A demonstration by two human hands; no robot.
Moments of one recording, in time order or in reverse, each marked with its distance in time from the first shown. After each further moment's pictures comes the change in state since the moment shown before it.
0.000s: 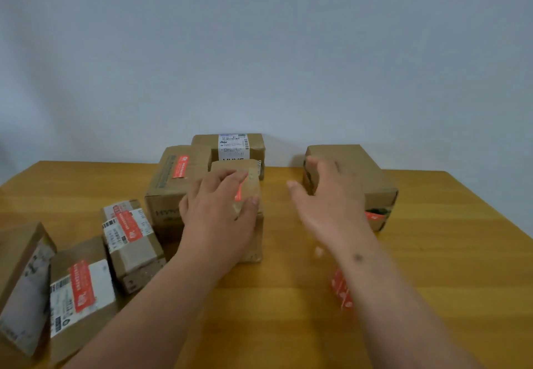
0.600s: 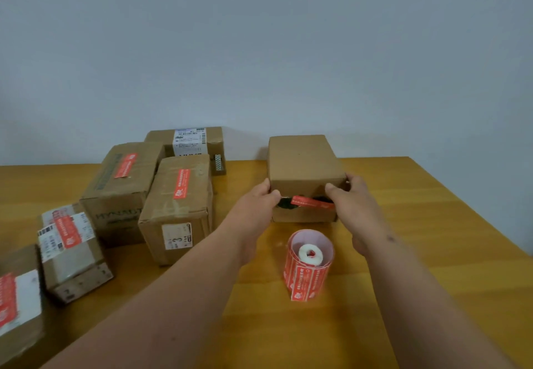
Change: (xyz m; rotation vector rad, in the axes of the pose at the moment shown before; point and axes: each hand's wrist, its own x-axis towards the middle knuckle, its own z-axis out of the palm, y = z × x) left_hand 0.009 0.079 0.088 -0.758 -0.518 -0.383; right_hand 0.020 0.115 -0.037 0.571 -0.034 0.495
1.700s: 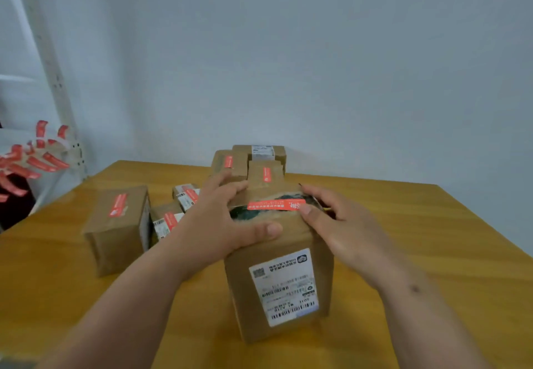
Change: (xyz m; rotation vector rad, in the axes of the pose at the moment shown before) left_hand -0.242 0.005 -0.135 0.615 0.231 0.298; right_hand -0.245 -0.057 0.021 -0.356 -0.375 -0.481
